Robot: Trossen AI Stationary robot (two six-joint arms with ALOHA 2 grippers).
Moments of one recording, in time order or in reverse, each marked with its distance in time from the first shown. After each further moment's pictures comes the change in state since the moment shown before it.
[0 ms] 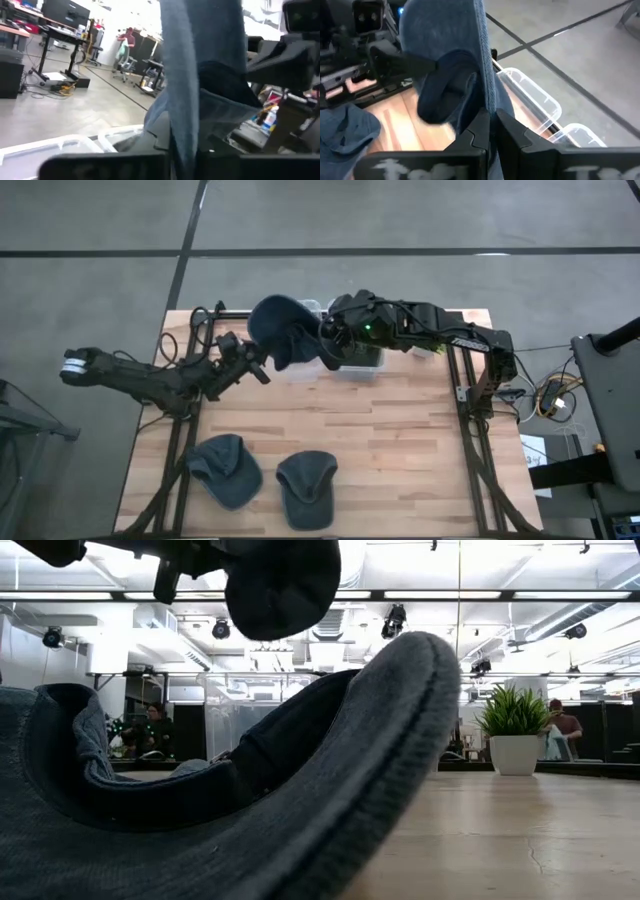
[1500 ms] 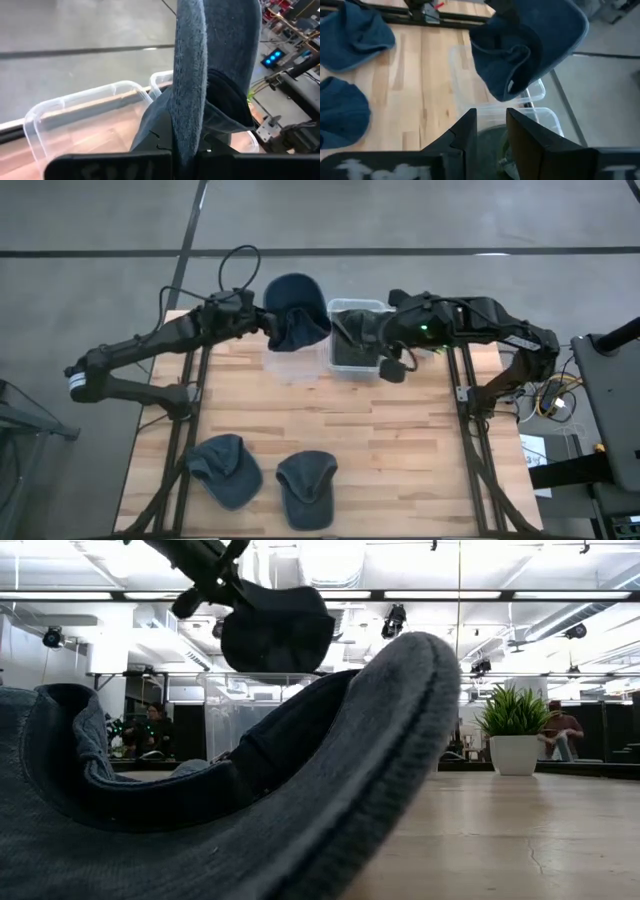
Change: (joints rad) left arm 0.520 0.149 0.504 -0.991 0.531 -0.363; right arm 0.029 -0.291 -0.180 -0.211 -0.143 -0.386
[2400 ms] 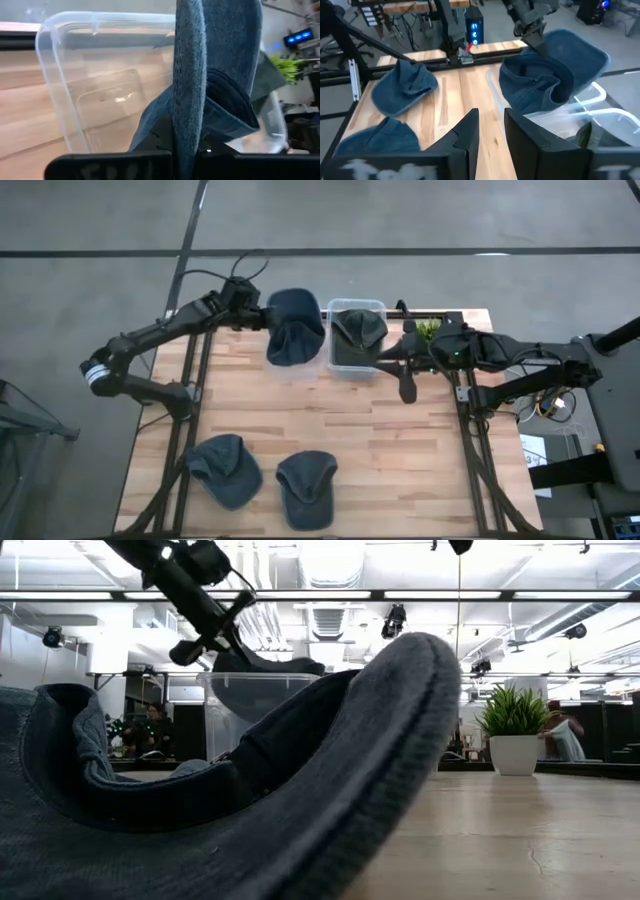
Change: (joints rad) left arm 0.258 0.179 0.003 -0.139 0.366 -0.175; right arm 0.022 -0.453 -0.843 0.706 -0.145 0.207
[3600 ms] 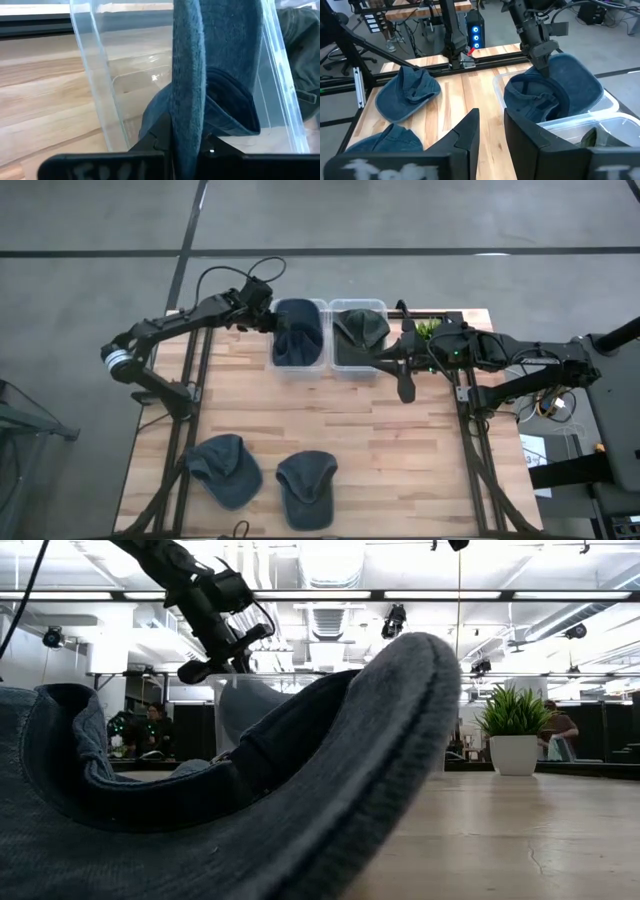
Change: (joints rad) left arm 0.000 0.180 0.071 -0.077 -0.023 0.074; right arm 0.000 0.018 0.031 0.001 -0.001 0.026
